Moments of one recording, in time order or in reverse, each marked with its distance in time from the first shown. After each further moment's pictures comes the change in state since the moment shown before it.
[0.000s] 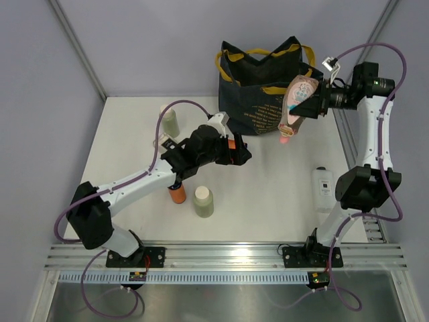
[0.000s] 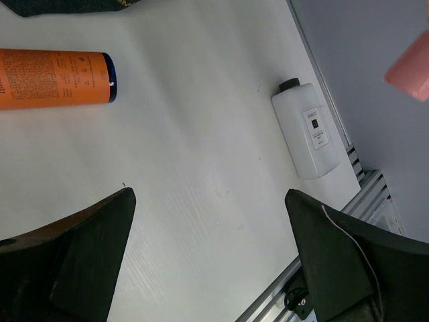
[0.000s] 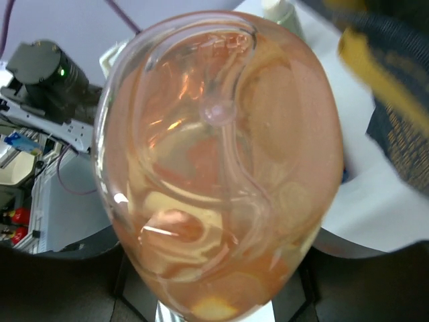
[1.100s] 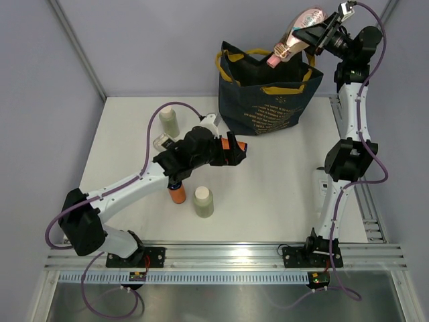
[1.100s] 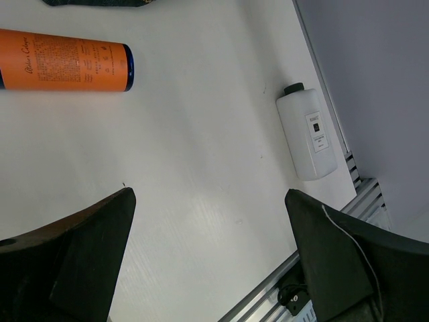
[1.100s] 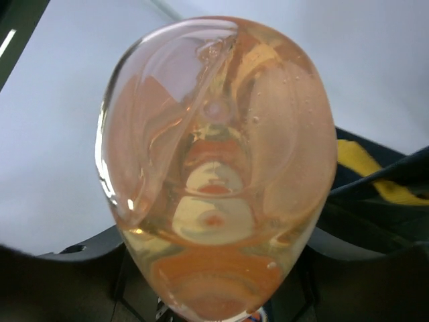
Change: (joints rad) left arm 0.004 -0.082 -0.027 -0.062 -0.045 -0.045; right arm 0.052 0.505 0.504 1.694 0.244 1.983
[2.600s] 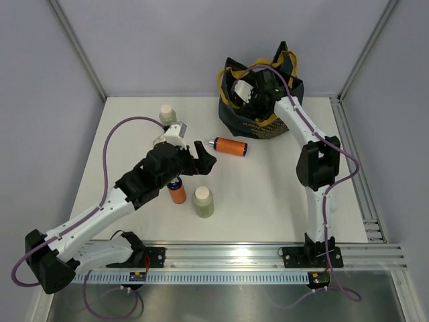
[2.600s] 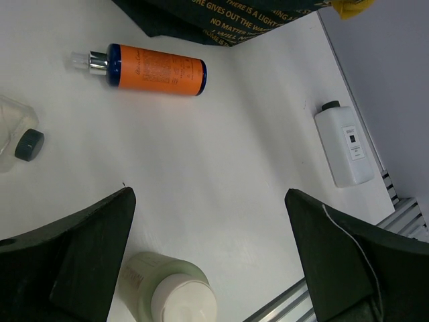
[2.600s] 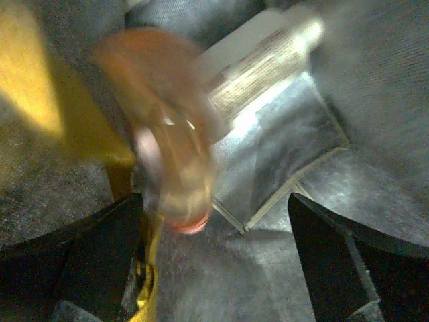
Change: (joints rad) left arm 0.061 -0.378 -0.243 -0.061 -0.116 0.087; right arm 0.484 -0.087 -0.421 -1.054 1.121 -2.282
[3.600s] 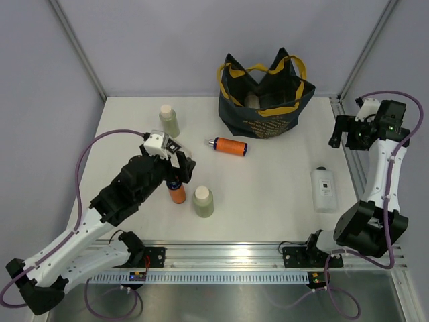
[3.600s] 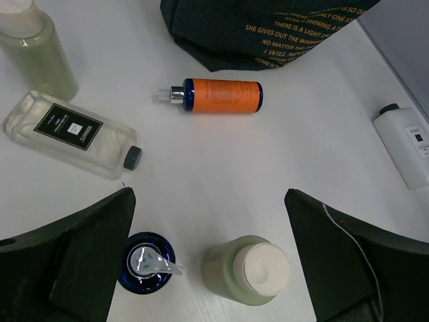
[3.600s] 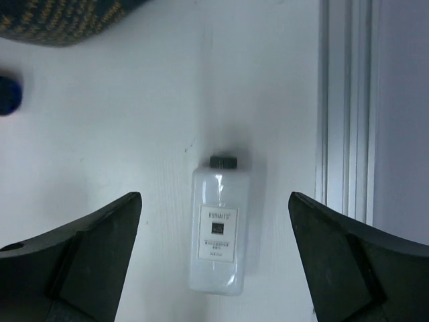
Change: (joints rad) left arm 0.006 -0.260 -0.048 -0.127 -0.136 0.251; right arm -0.744 -0.792 -0.633 -0.138 -0.334 0.658
